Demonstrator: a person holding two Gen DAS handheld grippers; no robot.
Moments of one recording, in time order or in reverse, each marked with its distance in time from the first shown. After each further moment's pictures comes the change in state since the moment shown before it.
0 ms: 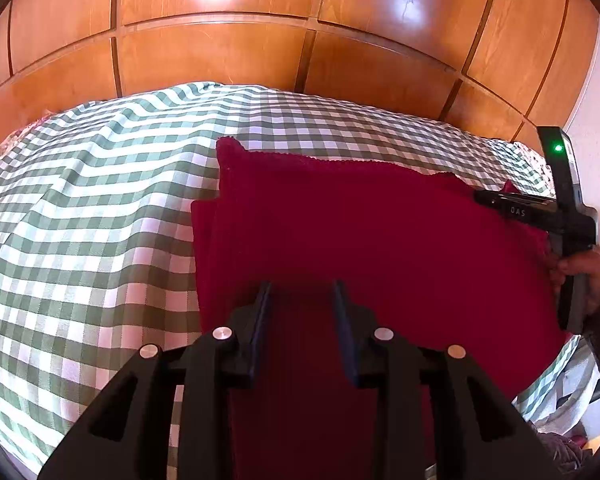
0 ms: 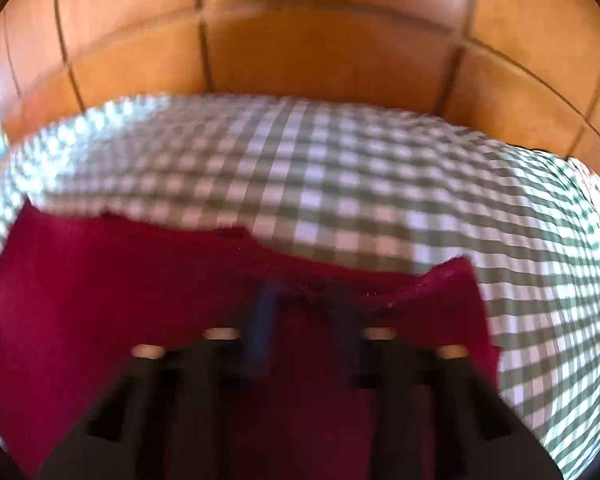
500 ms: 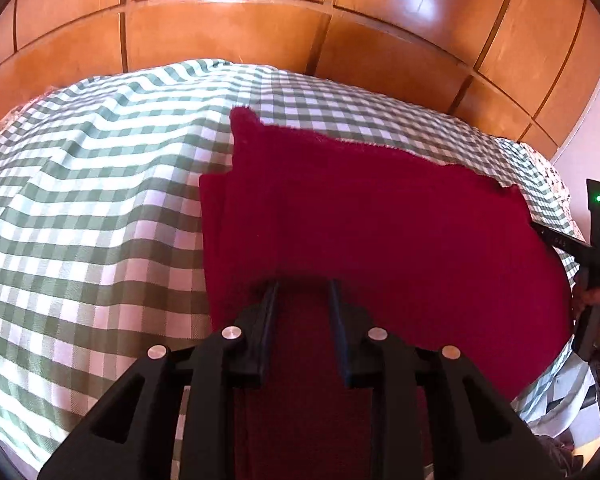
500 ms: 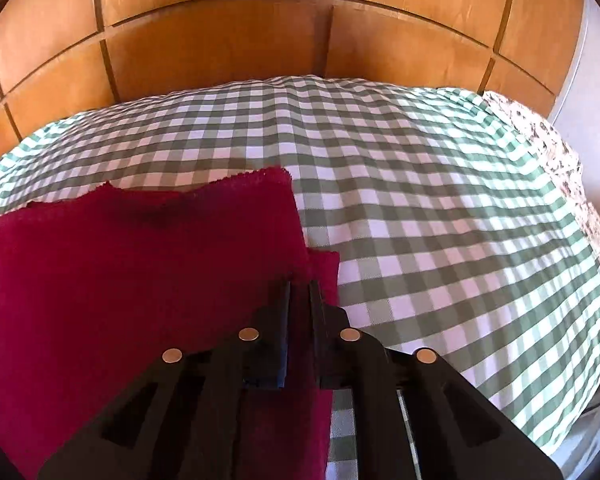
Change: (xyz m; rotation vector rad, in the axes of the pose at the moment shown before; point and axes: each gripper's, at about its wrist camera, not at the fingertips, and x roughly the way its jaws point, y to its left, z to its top) left arm 0.005 0.008 -0.003 -0.045 0.044 -0.010; right arm -0.037 -0.090 -0.056 0.254 0.002 -0.176
